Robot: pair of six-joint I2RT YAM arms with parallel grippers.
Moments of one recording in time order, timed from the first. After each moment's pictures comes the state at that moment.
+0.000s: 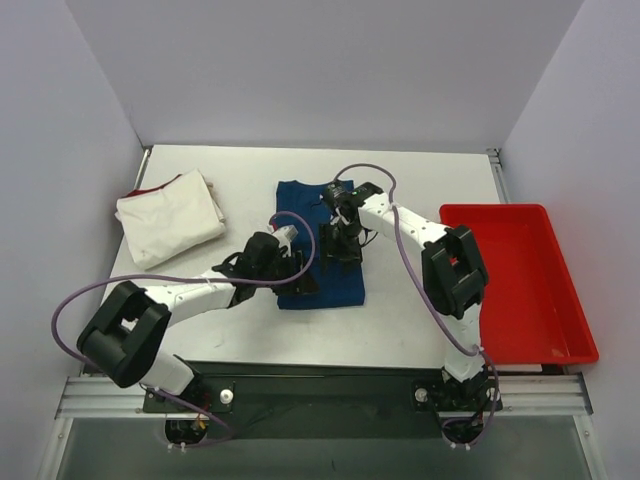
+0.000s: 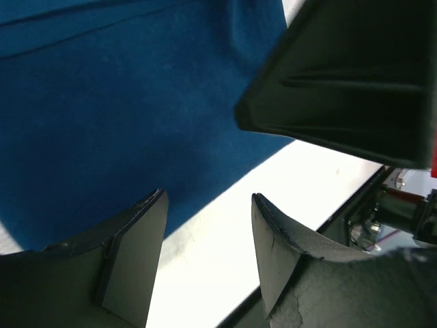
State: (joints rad) left arm -0.63 1.46 0.70 0.04 0.32 -0.69; right arm 0.63 2.02 1.63 -1.01 -0.19 0.56
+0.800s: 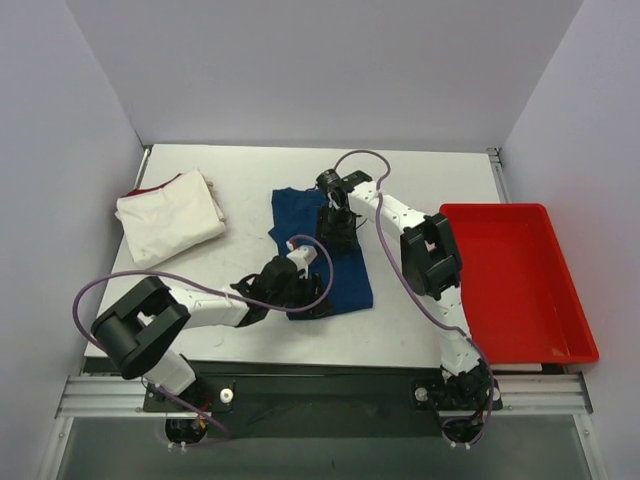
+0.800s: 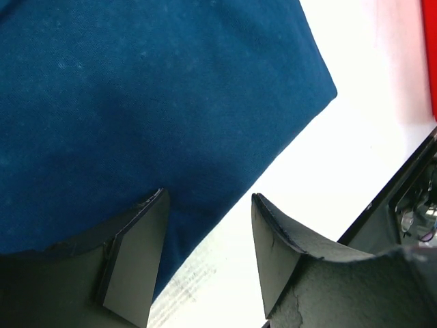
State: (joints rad) left arm -0.82 1.55 0.58 0.30 0.19 -0.65; right arm 0.59 2.26 1.88 -1.00 -0.06 0.64
